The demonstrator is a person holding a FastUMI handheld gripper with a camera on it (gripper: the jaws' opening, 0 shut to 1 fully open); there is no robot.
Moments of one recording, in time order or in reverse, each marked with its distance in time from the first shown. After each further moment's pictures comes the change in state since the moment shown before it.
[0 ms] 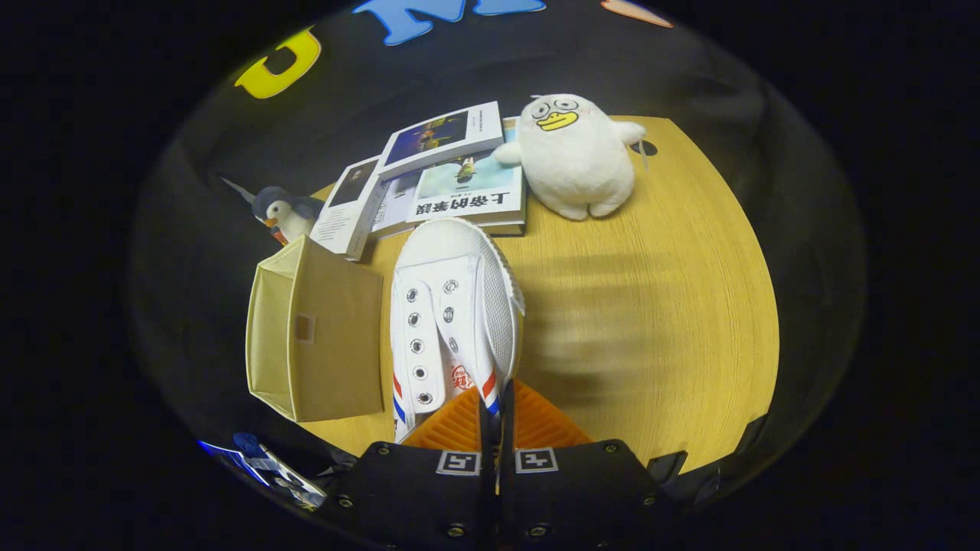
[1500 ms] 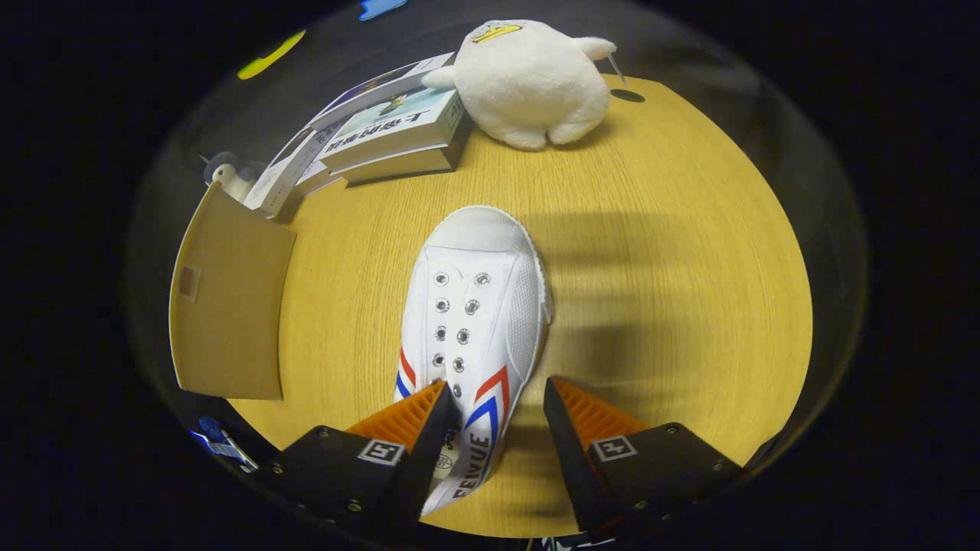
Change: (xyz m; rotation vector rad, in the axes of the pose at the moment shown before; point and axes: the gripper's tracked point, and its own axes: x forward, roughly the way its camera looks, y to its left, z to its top) arm 0.117 -0.095 -0.056 0.011 0.042 -0.034
